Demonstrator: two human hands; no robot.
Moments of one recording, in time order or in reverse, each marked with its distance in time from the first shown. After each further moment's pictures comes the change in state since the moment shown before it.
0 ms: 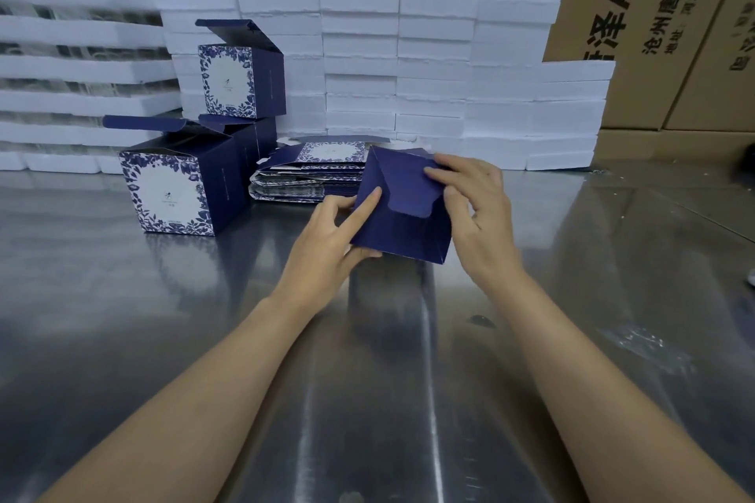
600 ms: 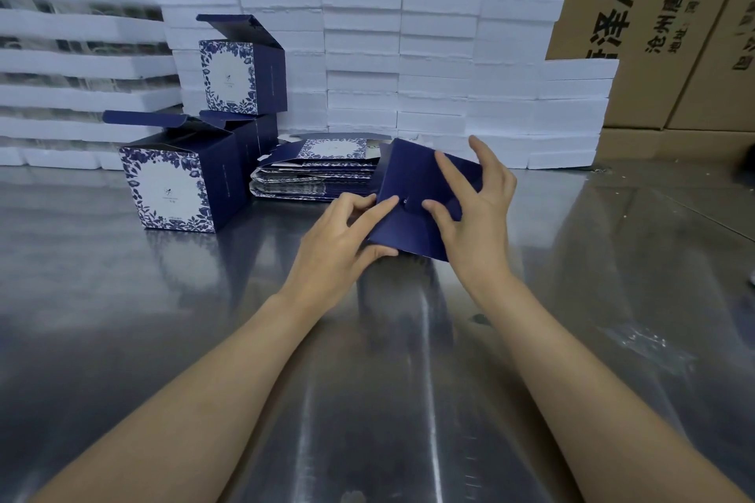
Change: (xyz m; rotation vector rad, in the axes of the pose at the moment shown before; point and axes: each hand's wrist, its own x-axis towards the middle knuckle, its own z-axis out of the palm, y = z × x) left_hand 0.002 0.013 -0.004 -0.058 0.026 0.044; right_hand -0.001 0.015 0.013 -0.326 0.086 -0.092
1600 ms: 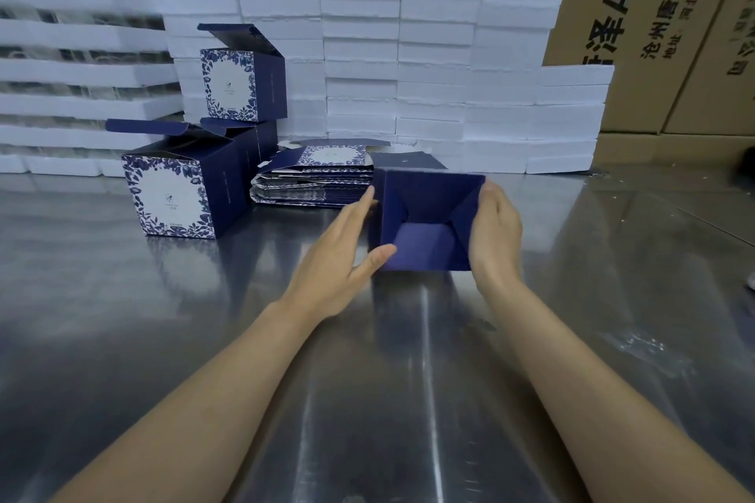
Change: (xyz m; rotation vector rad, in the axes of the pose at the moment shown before) left_hand -0.002 -0.002 0.000 -0.214 -0.136 -0.170; right_hand 0.003 0.002 -0.006 0.498 0.097 0.618
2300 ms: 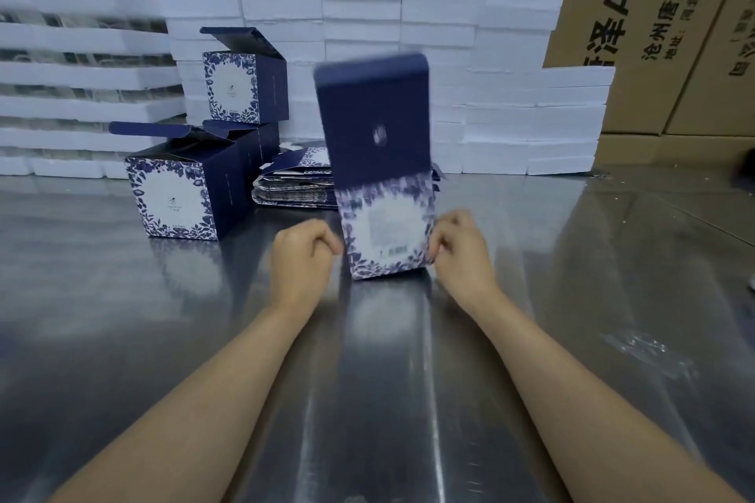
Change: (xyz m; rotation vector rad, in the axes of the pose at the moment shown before) left_hand -0.001 -0.011 -0.008 -0.063 0.428 -0.217; right_hand -0.012 0.023 0.010 -0.306 -0.330 -0.230
